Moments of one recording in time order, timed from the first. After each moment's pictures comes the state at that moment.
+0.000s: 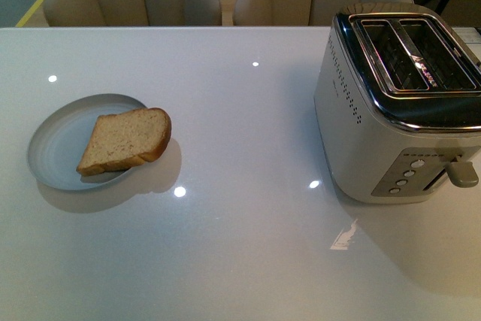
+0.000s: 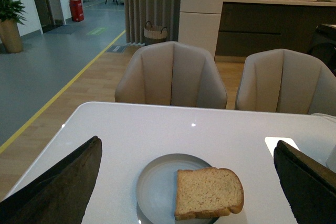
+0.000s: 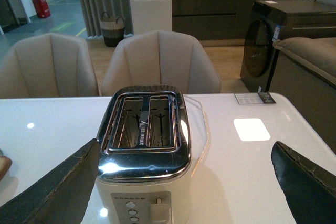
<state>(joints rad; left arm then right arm) 0.00 0.01 0.01 0.00 0.00 -0.01 0.00 0.01 0.02 0.00 0.00 0.00</state>
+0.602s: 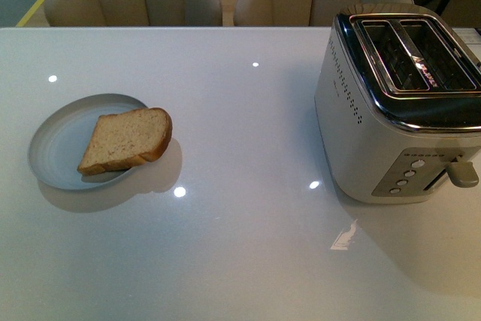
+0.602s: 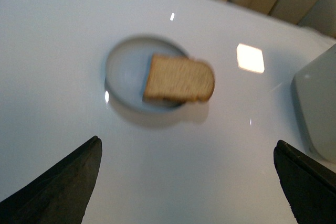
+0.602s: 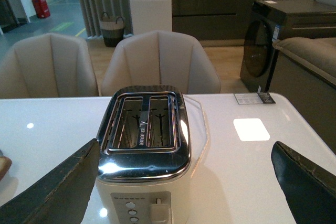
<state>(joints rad) 0.01 0.35 0.20 -0.39 0.11 -0.29 0.00 0.01 0.02 0.00 0.00 0.00</state>
